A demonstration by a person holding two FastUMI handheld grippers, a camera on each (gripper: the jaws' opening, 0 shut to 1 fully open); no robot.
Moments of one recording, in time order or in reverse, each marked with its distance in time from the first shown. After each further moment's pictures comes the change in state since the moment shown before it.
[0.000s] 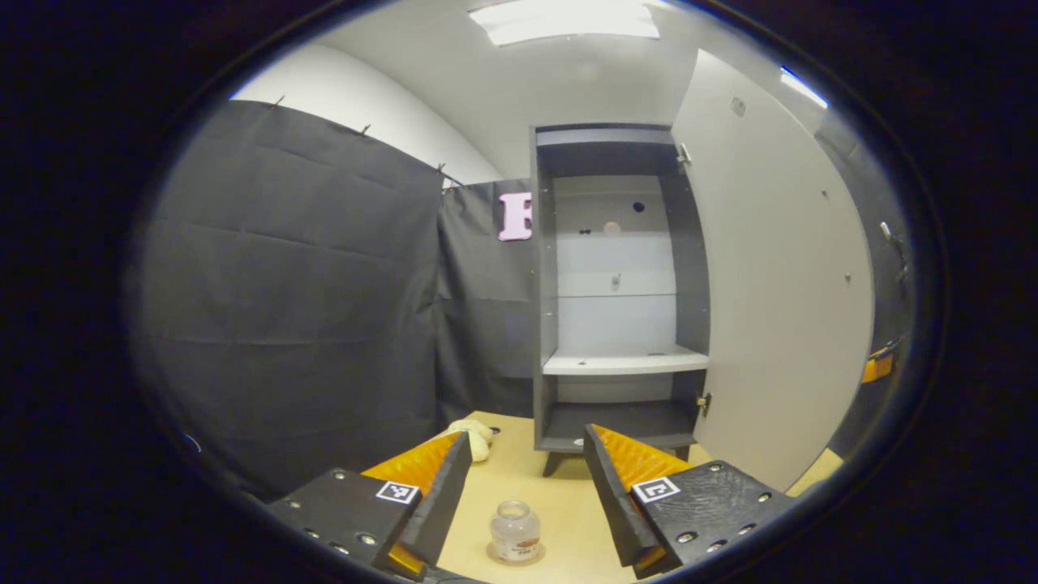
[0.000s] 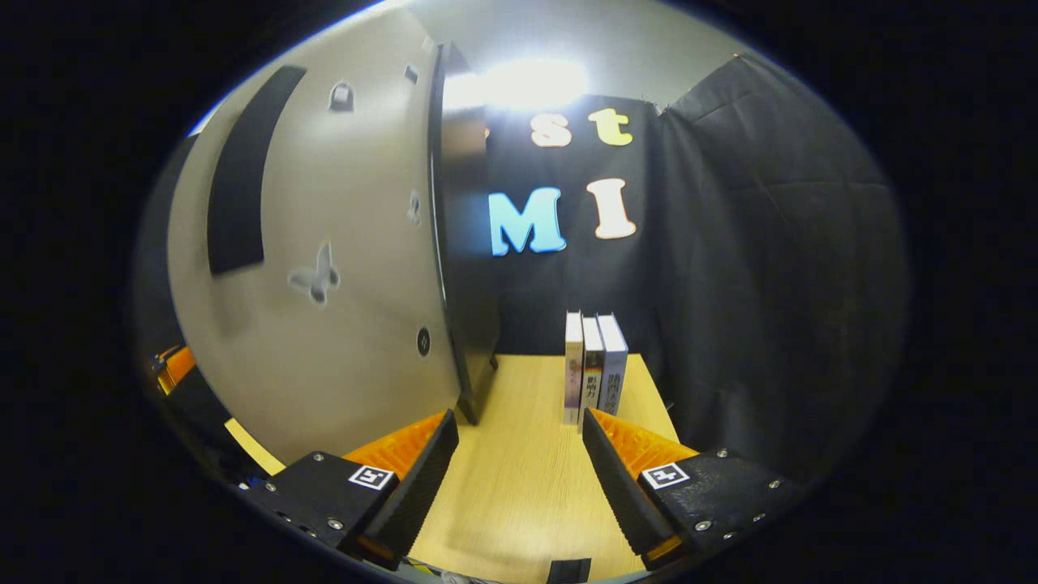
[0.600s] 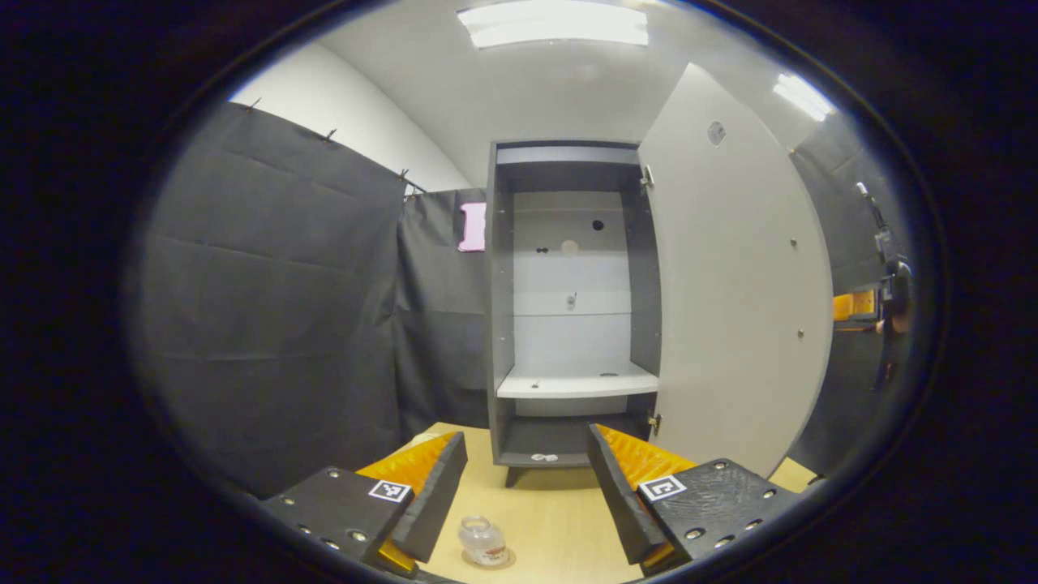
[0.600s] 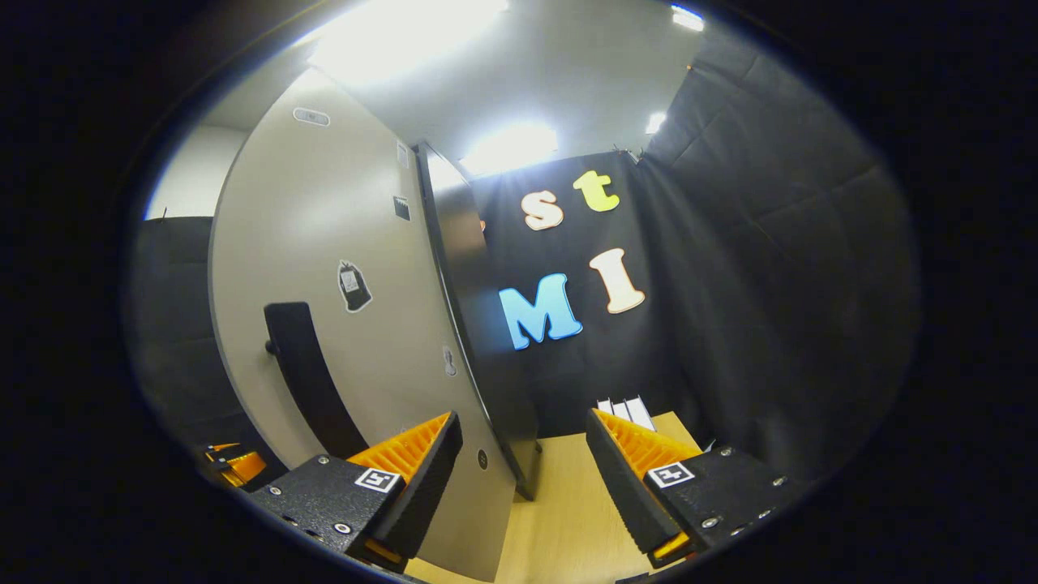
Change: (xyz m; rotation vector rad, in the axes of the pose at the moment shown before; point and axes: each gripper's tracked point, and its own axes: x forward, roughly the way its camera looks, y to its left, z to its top) left arm 0.002 -0.020 0.043 -0.011 -0.020 -0.121; right arm -0.034 0.036 0.109 0.142 -0.238 0.050
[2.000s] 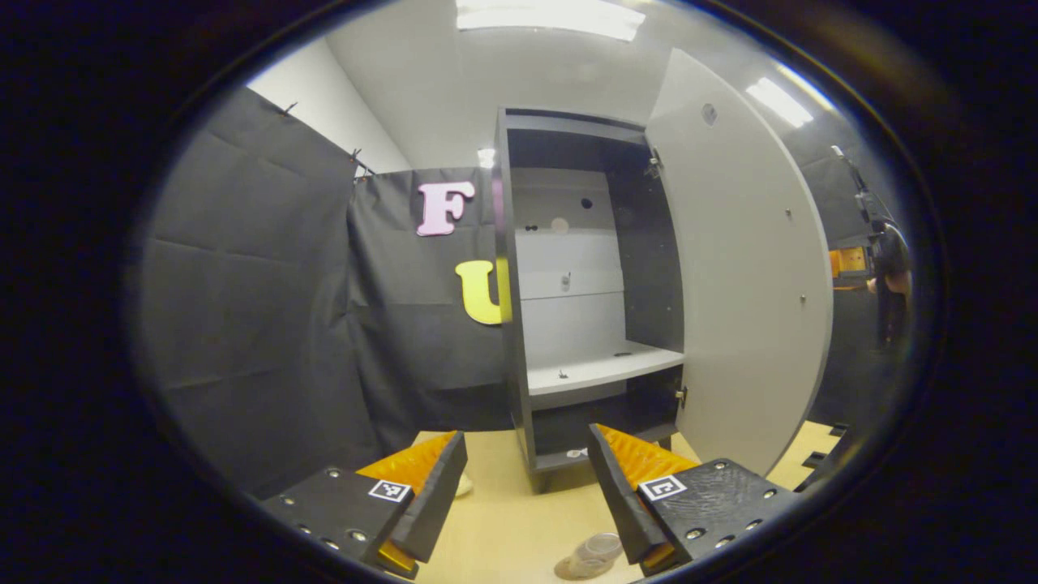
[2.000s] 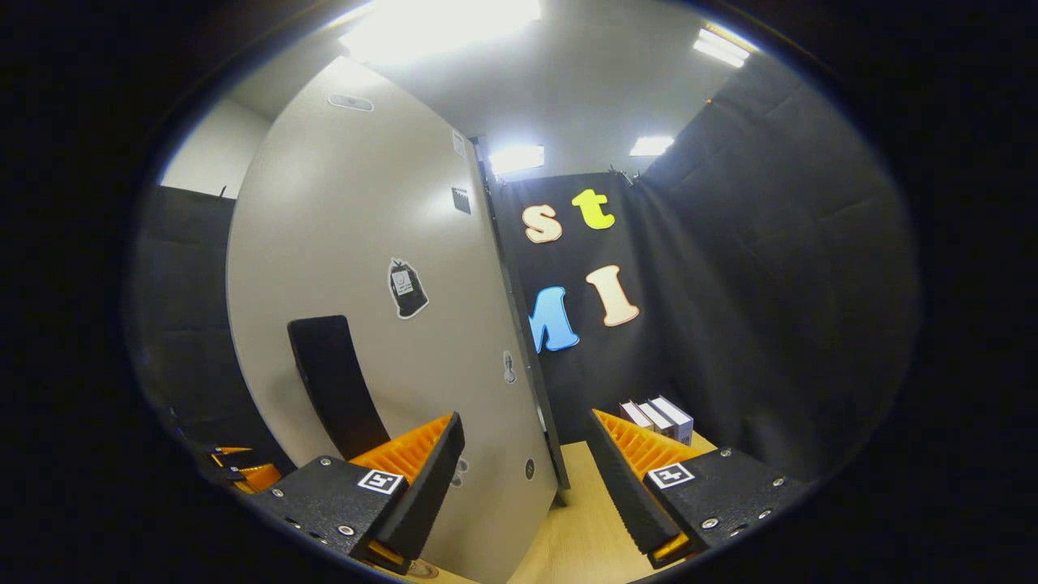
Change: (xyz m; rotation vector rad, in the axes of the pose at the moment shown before) left arm 0.085 0.128 -0.034 0.056 0.044 -0.265; right arm 0.014 0.138 -0.029 -0.031 -0.046 -0.162
